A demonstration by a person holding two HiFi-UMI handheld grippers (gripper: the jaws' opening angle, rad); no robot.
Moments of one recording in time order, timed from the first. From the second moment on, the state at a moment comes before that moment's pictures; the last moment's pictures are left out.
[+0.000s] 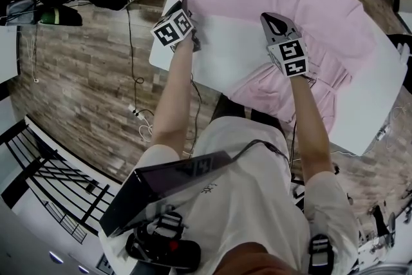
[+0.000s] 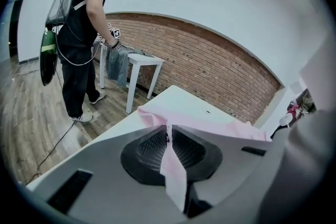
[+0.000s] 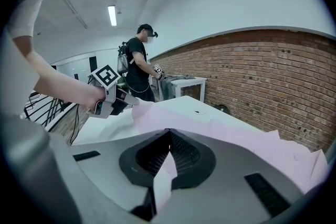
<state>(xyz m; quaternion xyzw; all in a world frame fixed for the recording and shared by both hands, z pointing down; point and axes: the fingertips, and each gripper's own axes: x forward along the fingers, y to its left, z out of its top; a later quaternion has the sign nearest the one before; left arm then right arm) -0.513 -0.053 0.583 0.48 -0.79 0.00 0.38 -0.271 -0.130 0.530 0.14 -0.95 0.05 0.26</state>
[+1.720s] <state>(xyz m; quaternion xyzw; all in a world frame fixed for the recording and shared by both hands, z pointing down) -0.394 -0.109 0.580 0.57 -0.73 0.07 0.36 -0.168 -0.141 0.516 0.21 -0.94 0.06 0.26</state>
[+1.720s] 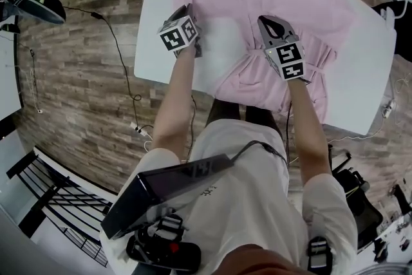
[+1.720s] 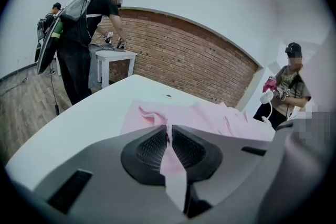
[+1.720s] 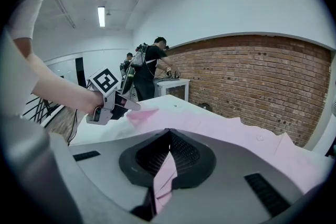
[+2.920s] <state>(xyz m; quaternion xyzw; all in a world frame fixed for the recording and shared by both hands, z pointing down) -0.353 -0.123 0.577 0.59 -0.72 0.07 0.36 -0.130 -0.144 0.511 0.23 -0.94 0.06 0.25</state>
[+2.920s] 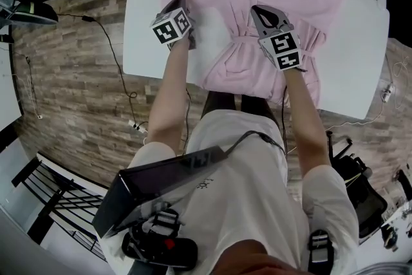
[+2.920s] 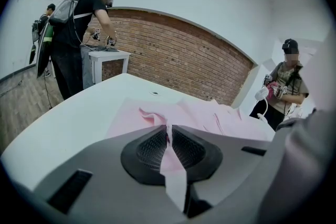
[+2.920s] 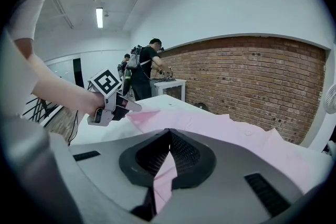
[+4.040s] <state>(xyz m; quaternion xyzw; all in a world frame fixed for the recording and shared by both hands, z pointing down) -0.275 -0.157 0.566 0.63 -0.69 0.08 0.34 -0.060 -0.154 0.509 0.27 -0.93 0.07 0.25</state>
